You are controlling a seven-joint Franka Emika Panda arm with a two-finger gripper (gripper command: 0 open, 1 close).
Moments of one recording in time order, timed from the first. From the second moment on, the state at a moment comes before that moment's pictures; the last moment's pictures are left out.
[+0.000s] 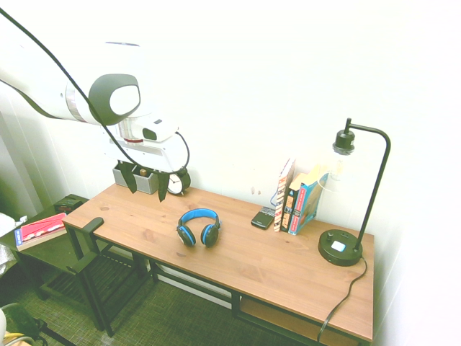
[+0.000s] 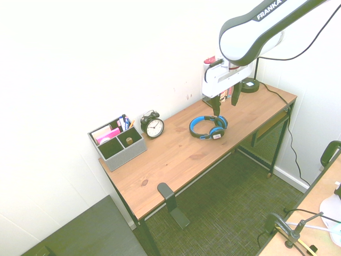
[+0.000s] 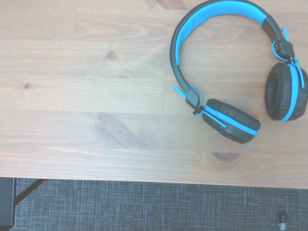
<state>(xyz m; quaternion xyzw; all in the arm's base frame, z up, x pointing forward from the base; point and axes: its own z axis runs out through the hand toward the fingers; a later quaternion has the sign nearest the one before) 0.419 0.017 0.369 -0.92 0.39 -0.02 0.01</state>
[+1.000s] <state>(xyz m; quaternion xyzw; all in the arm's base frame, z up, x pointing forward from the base) 0.549 0.013 0.265 -0.80 0.59 -0.04 -0.01</state>
